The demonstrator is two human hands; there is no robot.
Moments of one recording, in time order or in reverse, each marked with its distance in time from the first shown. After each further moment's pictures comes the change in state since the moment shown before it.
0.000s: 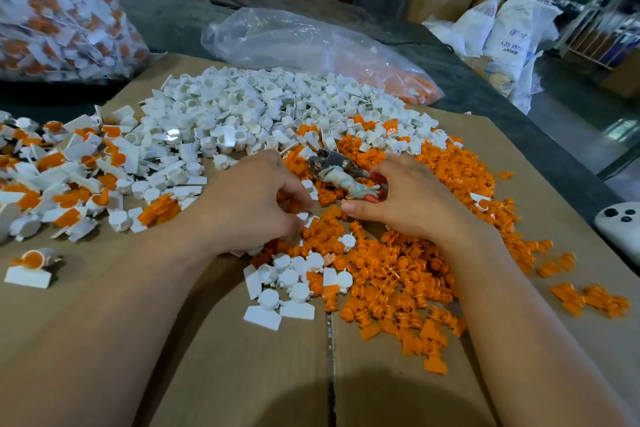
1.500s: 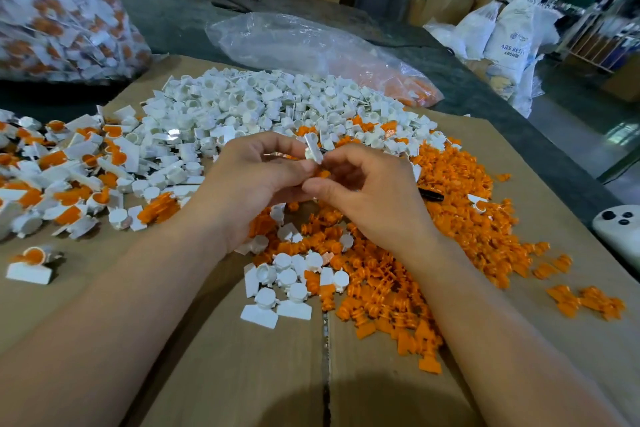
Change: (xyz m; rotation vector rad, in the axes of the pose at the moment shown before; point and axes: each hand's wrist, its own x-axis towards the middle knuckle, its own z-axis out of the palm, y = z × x) left_hand 0.002 0.013 0.005 -1.093 0.226 -0.123; right_hand -0.022 -0.047 0.000 0.669 0.339 -0.288
